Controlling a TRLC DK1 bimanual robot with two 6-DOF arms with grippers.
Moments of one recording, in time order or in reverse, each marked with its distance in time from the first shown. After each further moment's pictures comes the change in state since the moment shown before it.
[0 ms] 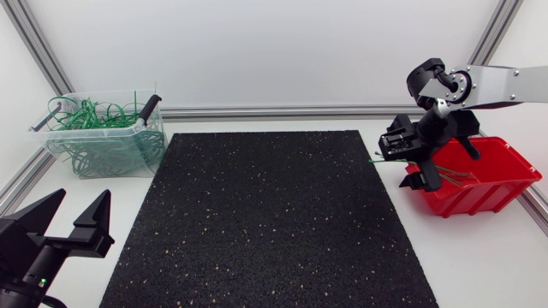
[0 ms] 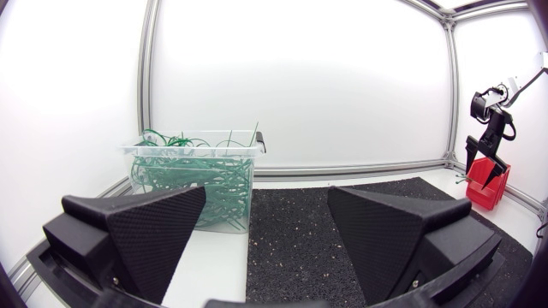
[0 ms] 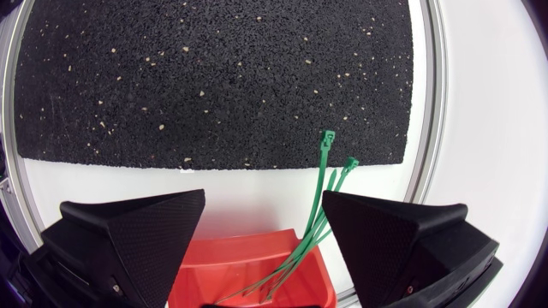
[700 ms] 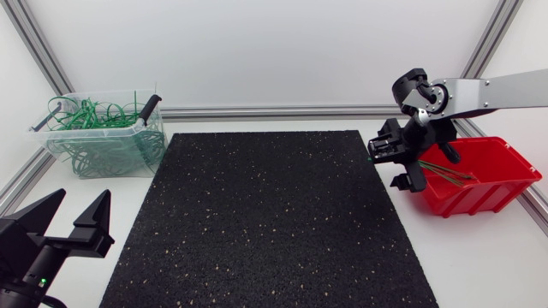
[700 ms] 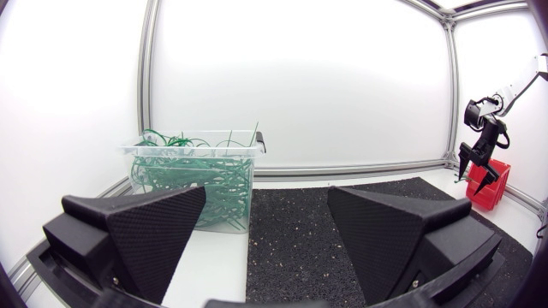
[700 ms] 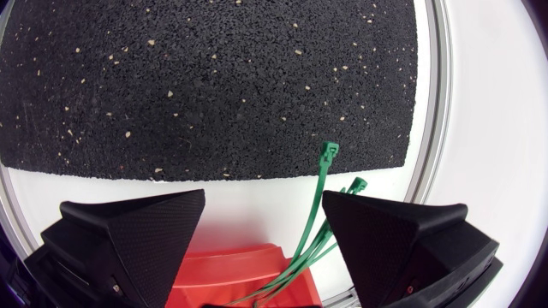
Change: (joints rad) left arm 0.000 0.000 0.000 0.000 0.000 0.000; right arm 0.026 0.090 0.000 0.114 0.051 0.024
